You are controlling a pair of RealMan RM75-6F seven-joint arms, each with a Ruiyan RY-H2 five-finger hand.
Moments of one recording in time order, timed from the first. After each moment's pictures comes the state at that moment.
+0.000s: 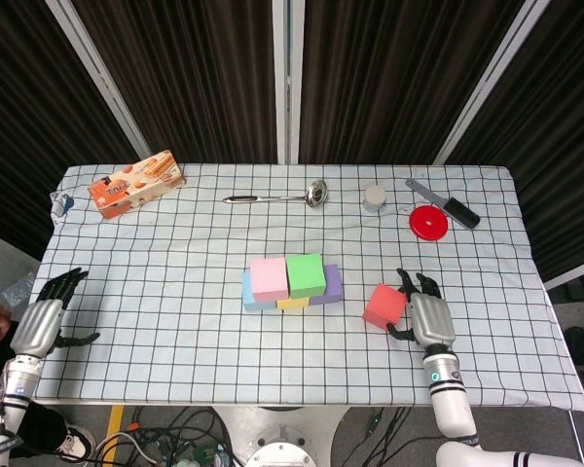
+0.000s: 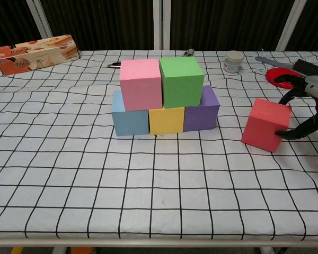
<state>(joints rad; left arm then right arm) -0.22 -1.34 -0.03 -1.25 1.46 1.26 -0.38 0.46 -1.52 0.13 -1.82 -0.87 1.33 -0.46</state>
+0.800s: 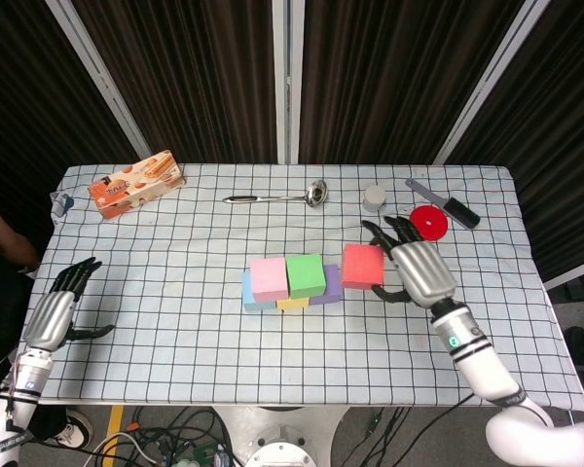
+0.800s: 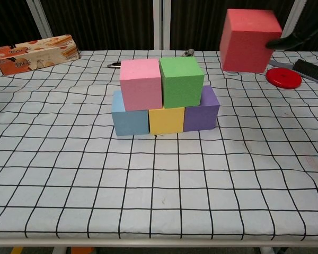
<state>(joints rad) -0.25 -1.33 -0.05 -1.34 1.49 1.31 -0.37 0.66 -1.09 0.30 -1.97 -1.09 0.94 -0.26</state>
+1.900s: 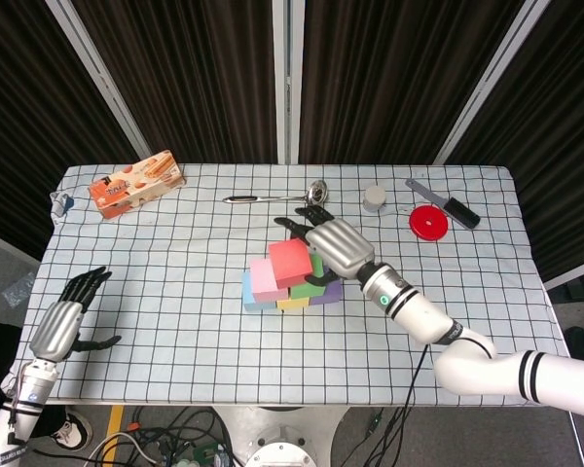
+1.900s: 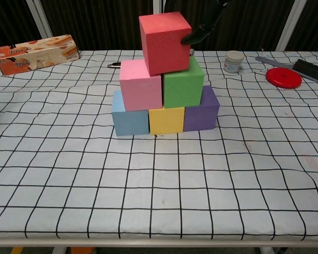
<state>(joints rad) -0.23 -1.34 0.00 -1.32 1.56 1.36 -0.40 1.02 -1.20 0.30 -1.76 -1.02 0.70 -0.15</state>
